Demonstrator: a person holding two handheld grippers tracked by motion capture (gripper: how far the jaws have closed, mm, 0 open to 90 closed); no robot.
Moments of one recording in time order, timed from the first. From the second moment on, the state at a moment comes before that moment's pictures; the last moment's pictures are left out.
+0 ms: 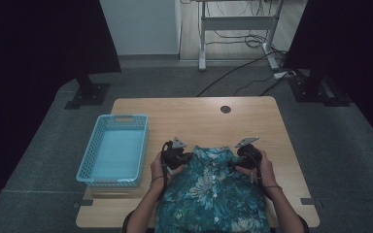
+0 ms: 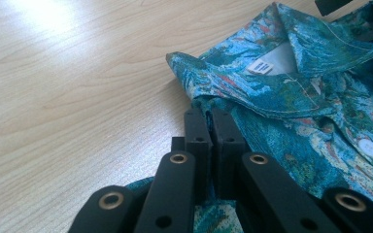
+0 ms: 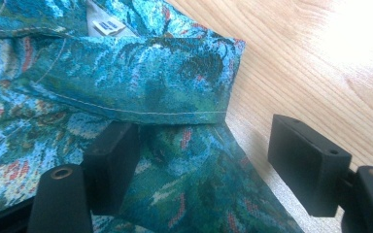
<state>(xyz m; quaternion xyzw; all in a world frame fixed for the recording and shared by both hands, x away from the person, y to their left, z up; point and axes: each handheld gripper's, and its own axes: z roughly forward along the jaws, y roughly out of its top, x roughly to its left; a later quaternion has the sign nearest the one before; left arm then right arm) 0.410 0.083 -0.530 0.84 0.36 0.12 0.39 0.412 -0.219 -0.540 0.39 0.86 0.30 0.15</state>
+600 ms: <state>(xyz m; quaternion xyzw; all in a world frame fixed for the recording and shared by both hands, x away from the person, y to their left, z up) 0.407 0.083 -0.530 0.84 0.37 0.12 0.39 0.412 -0.218 -0.541 0.39 0.86 0.30 0.13</state>
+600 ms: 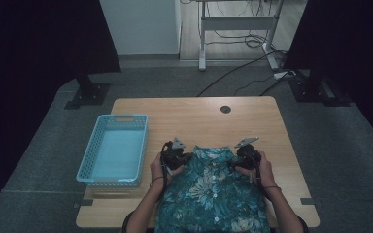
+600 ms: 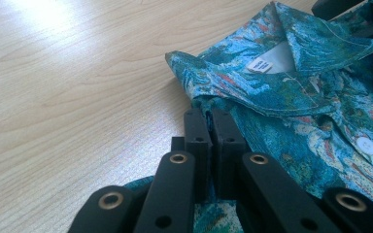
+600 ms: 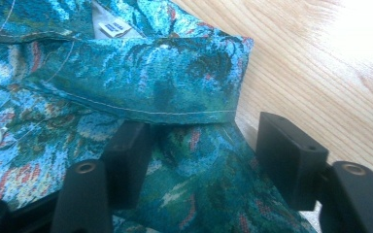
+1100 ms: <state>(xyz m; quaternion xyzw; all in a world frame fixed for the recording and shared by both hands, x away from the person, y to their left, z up) 0.408 0.083 -0.532 0.84 0.37 0.12 0.39 0.411 -0.219 -0.536 0.38 0.87 0.30 0.10</state>
